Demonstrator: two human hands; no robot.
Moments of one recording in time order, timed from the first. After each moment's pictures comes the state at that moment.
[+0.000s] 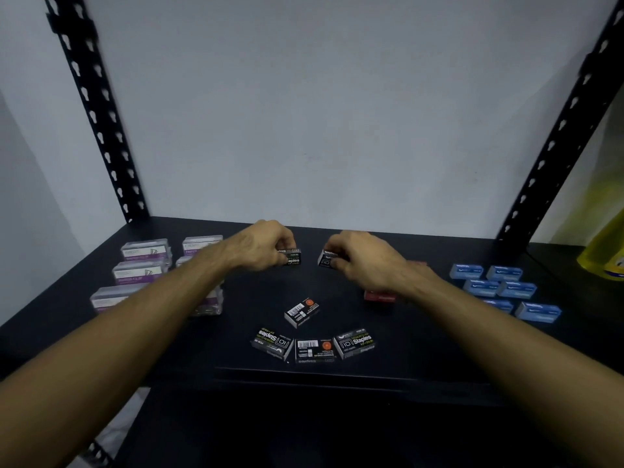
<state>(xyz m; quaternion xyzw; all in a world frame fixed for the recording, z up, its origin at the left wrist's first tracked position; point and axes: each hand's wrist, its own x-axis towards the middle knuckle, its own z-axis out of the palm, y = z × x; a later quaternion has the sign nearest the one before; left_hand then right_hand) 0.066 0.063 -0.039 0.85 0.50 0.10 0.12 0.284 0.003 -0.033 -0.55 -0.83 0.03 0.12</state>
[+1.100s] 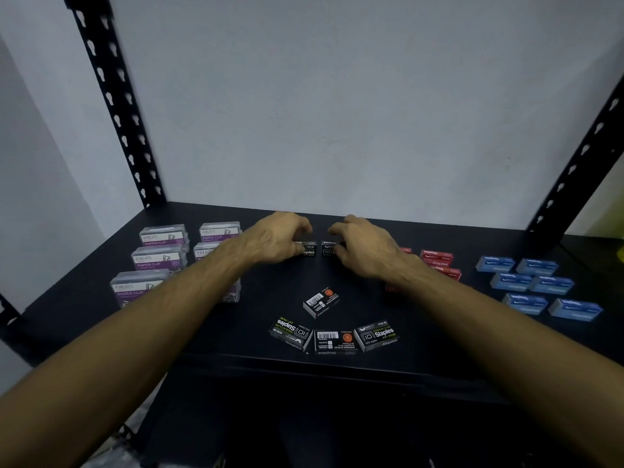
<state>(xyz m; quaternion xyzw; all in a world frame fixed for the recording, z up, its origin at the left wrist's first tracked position) 0.062 0.073 -0.055 0.85 0.51 0.09 0.08 0.257 0.045 -0.064 -0.58 -0.81 -0.02 0.09</state>
